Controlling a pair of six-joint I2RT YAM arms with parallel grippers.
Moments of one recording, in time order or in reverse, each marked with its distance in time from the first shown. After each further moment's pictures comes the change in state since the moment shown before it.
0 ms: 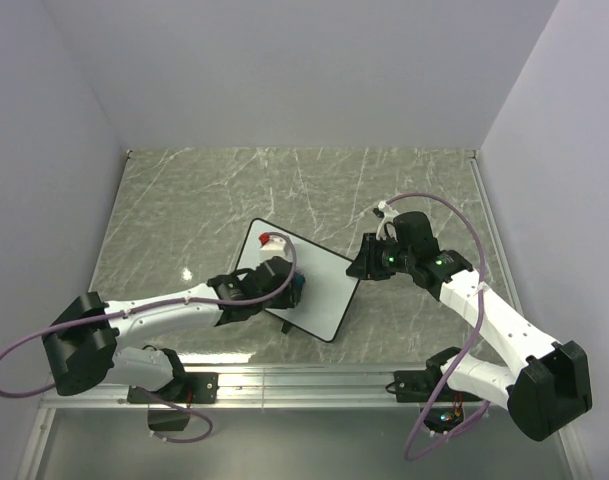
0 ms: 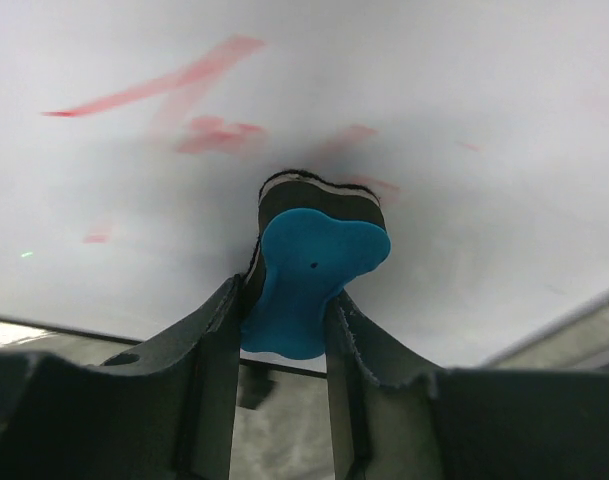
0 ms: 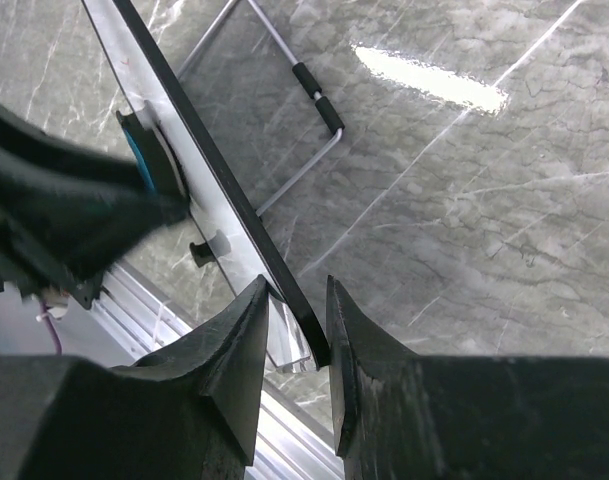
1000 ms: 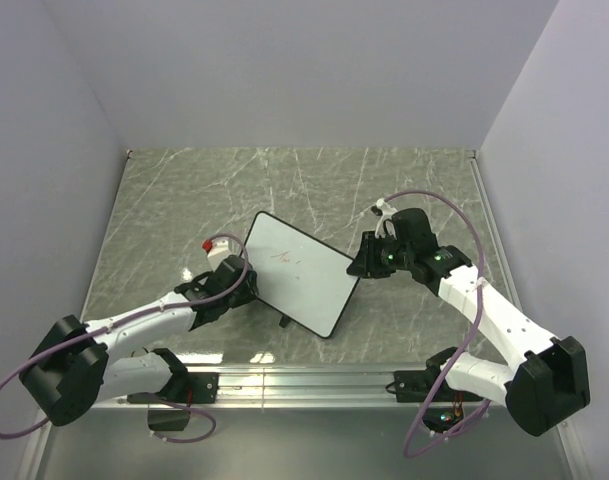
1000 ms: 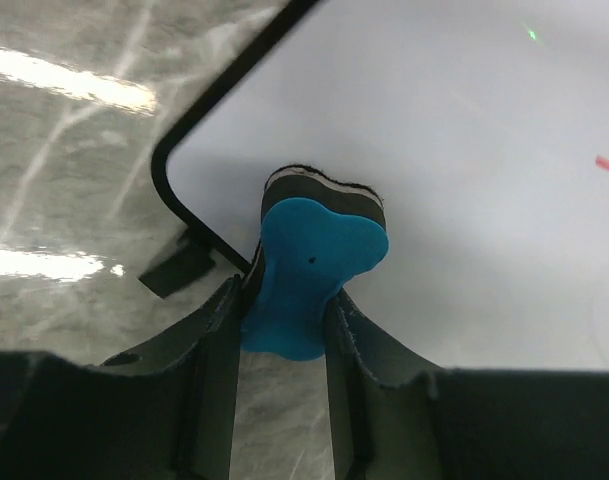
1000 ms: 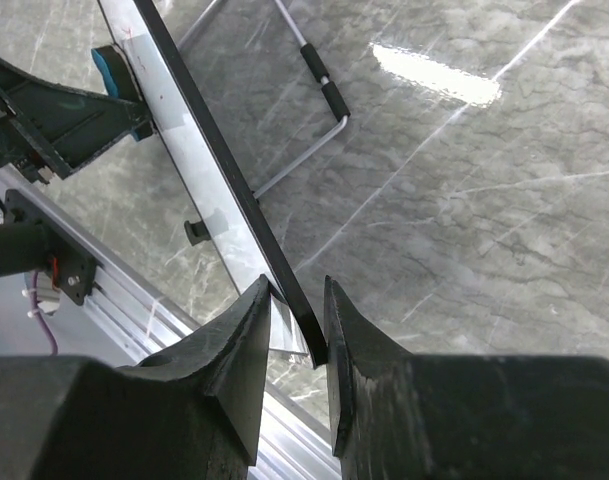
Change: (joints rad) left arm 0.272 -0.147 -0.251 0.055 -0.016 -0.114; right arm 0.000 0.027 0.034 -0.034 0.002 -0.026
